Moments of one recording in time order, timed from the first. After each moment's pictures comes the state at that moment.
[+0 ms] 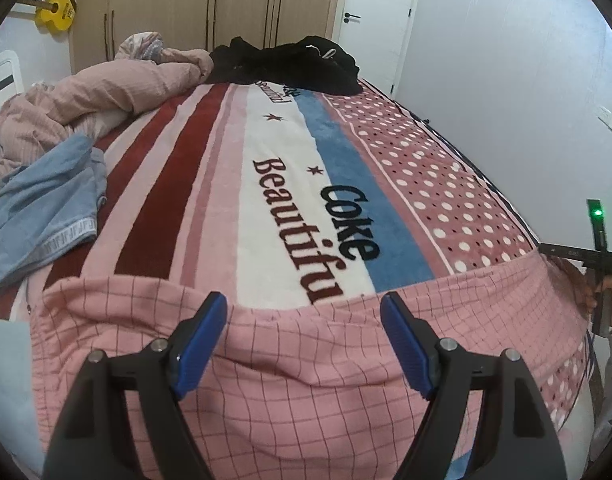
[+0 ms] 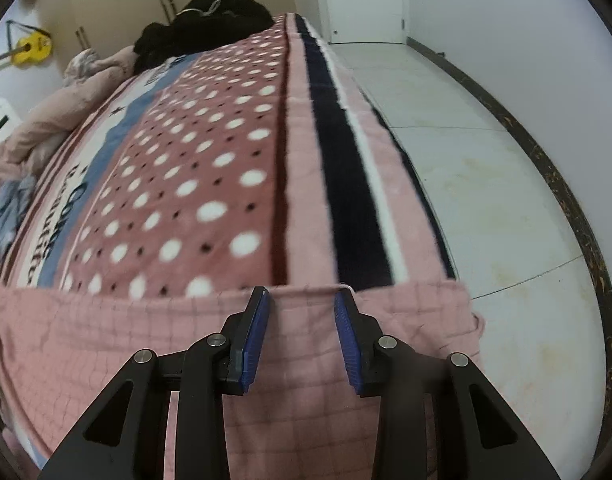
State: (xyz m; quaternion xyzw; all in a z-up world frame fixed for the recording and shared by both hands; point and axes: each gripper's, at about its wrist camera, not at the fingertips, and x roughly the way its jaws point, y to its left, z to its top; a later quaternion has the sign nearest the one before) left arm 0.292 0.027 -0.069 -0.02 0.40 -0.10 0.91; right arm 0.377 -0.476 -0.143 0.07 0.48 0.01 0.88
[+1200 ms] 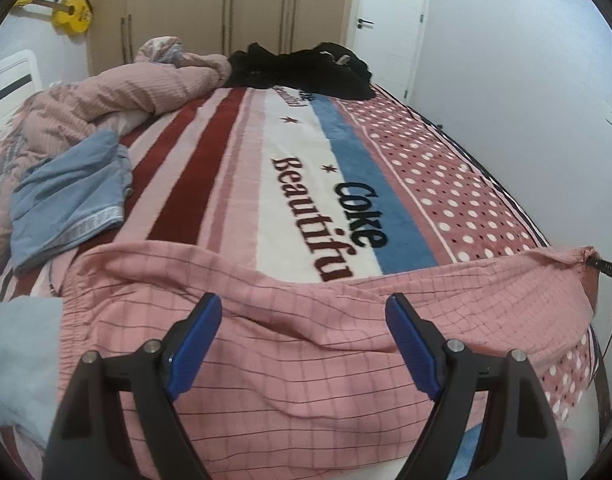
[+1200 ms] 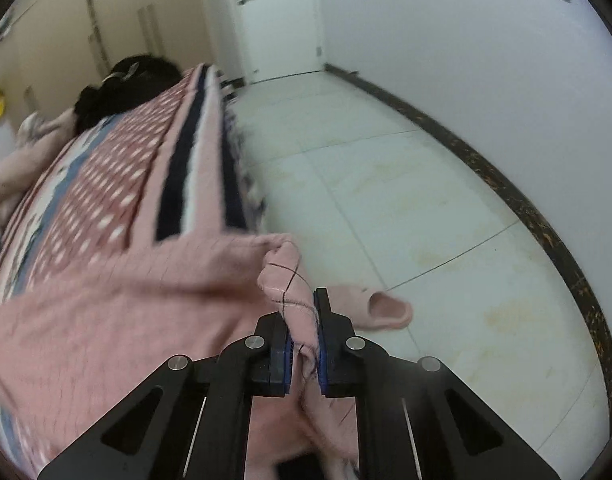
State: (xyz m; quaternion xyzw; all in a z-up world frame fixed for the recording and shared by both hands) left arm 0.255 0.038 -0.063 -0.01 0.39 -0.07 0.92; right arm 0.261 -0.609 -0.125 0.11 0.41 -0.13 0.90
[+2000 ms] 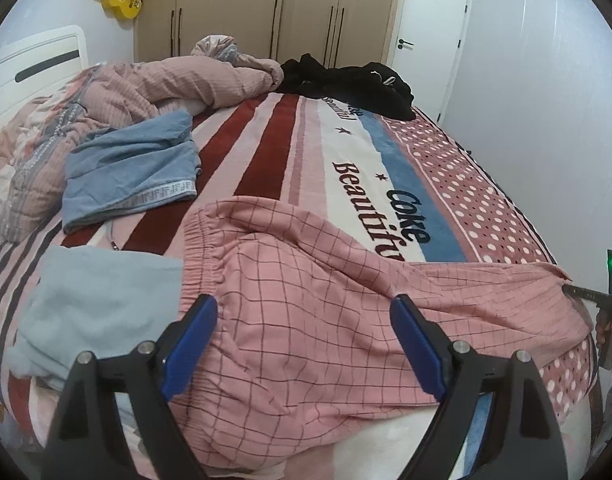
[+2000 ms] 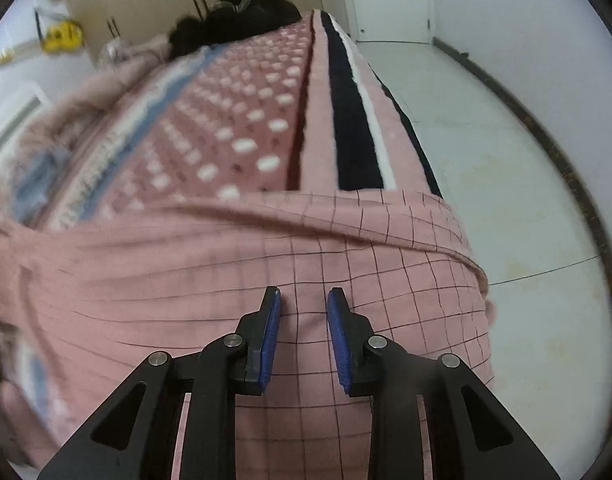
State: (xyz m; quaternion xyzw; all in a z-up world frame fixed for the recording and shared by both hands) left arm 0.197 0.103 -0.057 -0.06 0.37 -0.02 0.93; right arm 0.304 -0.479 -0.152 0.05 0.47 0.05 0.88
